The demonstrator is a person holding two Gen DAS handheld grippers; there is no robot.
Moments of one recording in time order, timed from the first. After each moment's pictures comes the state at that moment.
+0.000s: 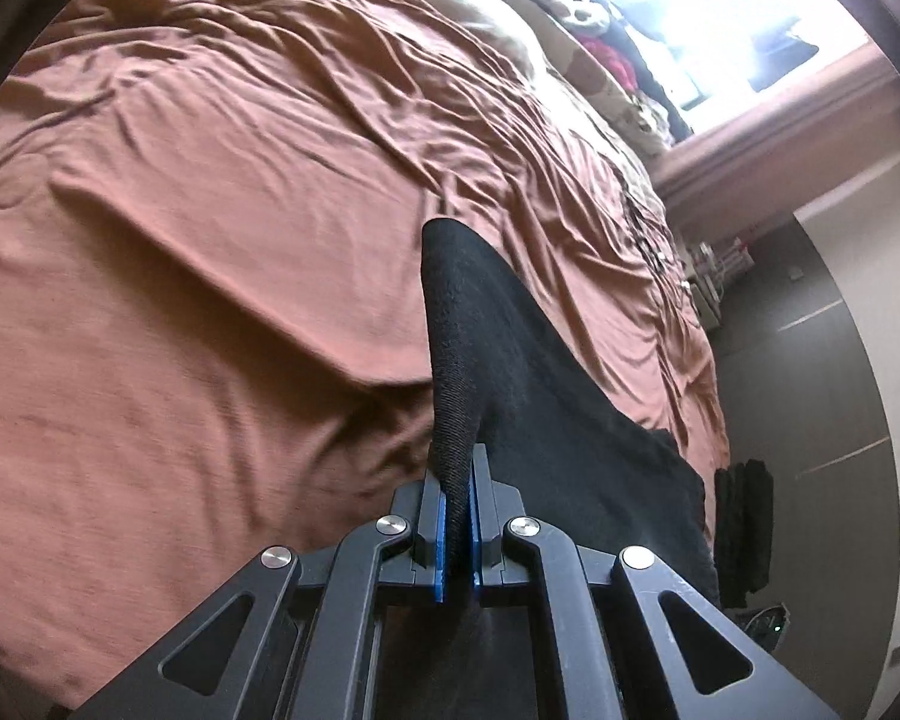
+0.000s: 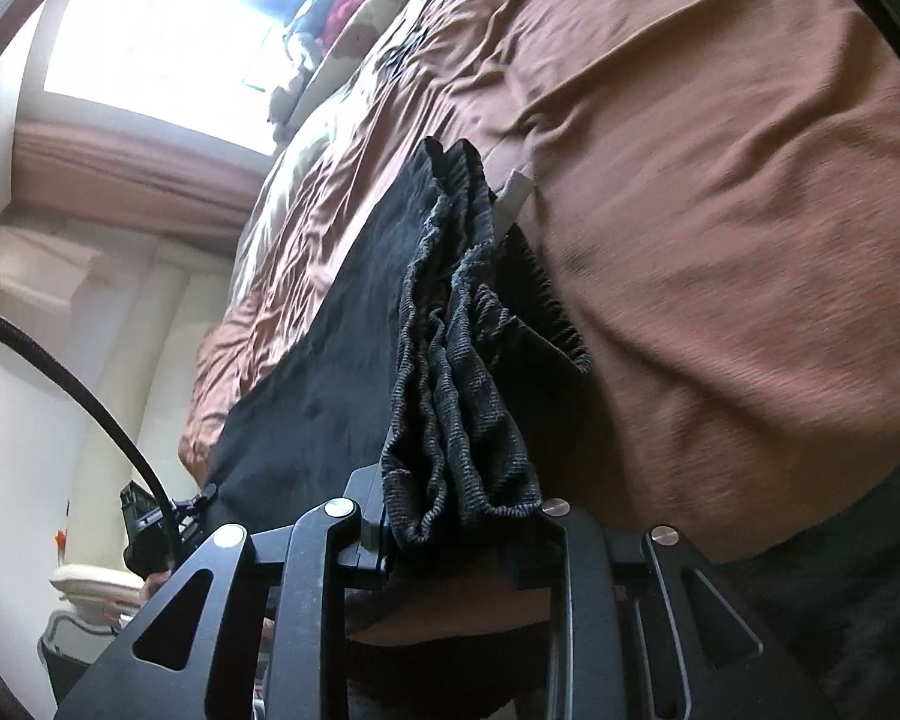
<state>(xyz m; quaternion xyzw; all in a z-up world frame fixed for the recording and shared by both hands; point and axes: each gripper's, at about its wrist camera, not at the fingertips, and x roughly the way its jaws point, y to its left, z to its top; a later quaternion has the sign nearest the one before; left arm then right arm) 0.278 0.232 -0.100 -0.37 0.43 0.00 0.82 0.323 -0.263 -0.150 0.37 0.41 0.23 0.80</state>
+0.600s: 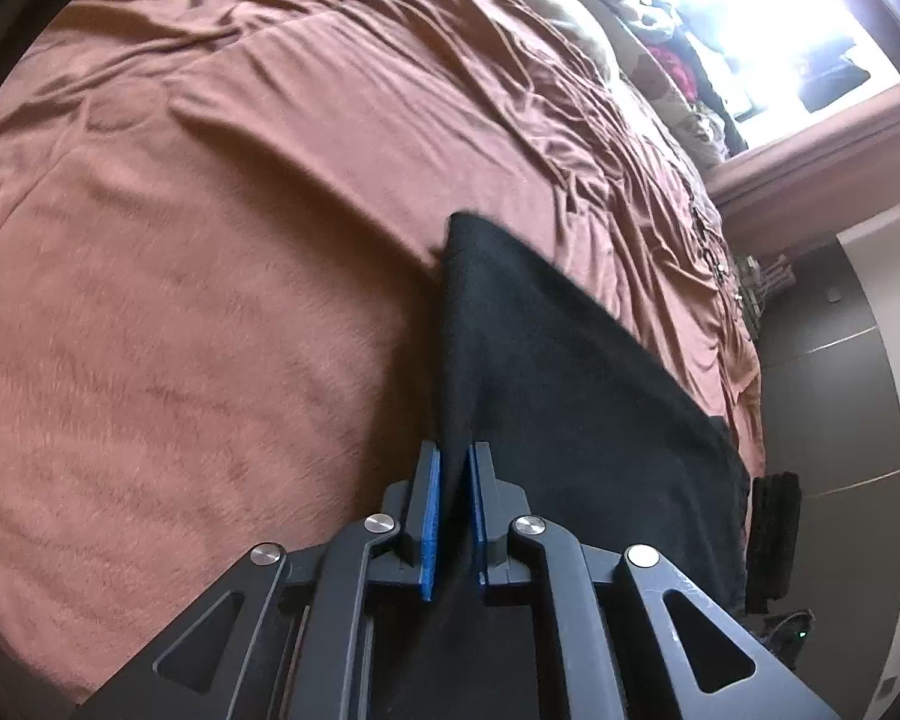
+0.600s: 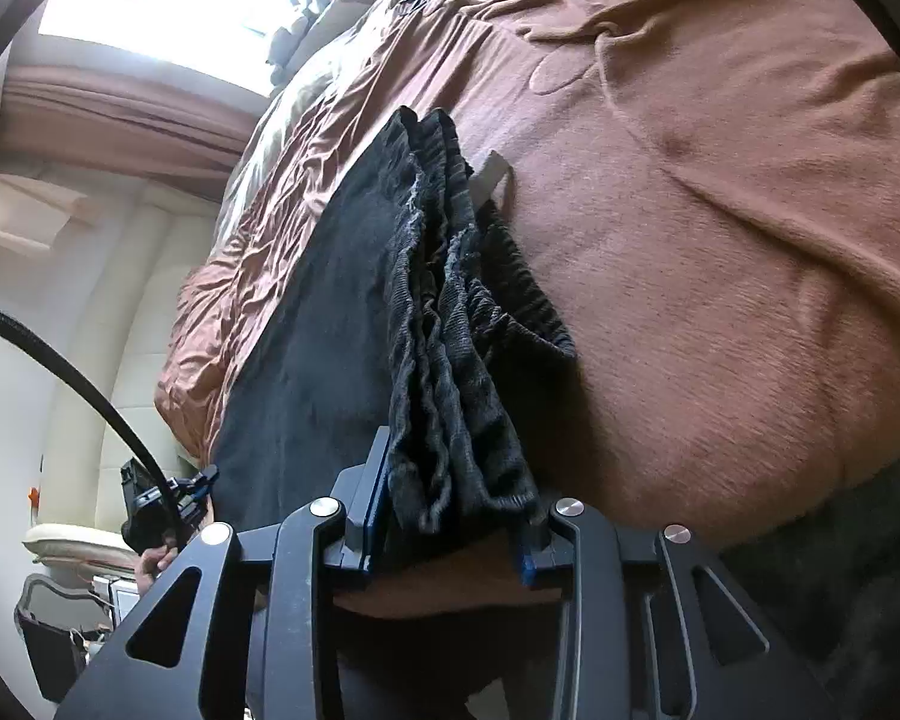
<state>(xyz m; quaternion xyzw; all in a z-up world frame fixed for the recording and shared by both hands) 0.240 0.288 -0.148 -0.39 0.46 0.04 0.80 0.344 -0.264 -0.152 0.33 0.45 0.23 0.80</state>
